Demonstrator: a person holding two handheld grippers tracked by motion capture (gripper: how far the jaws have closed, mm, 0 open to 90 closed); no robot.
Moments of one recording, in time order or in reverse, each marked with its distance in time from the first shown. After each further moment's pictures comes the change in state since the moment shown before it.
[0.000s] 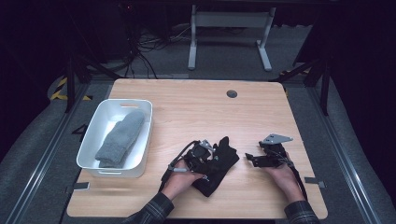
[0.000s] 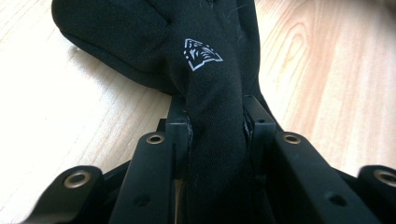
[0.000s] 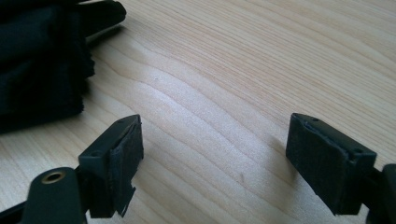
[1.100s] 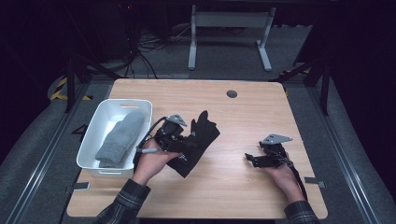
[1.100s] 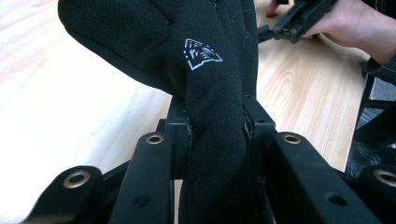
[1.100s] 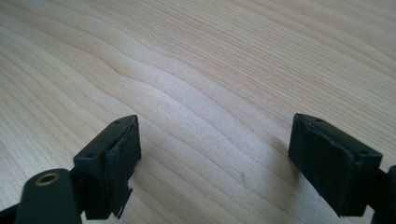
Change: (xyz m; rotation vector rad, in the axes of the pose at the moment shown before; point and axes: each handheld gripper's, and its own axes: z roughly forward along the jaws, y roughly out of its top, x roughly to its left) left arm 0.028 0.010 -0.127 -0.121 0.085 -0.061; right arm 0.000 0.000 0.000 0.003 -0.001 0.001
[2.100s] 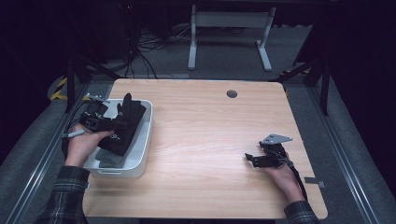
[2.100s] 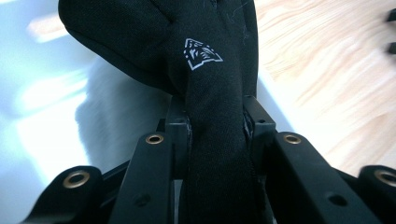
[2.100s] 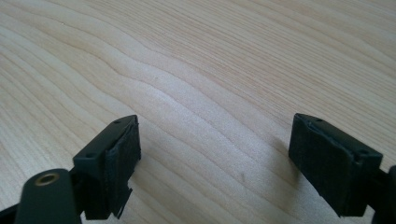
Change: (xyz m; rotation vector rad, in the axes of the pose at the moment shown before) left arm 0.130 -0.074 -0.127 0.018 0.242 -0.309; right arm 0.000 0.000 0.000 0.000 0.000 0.001
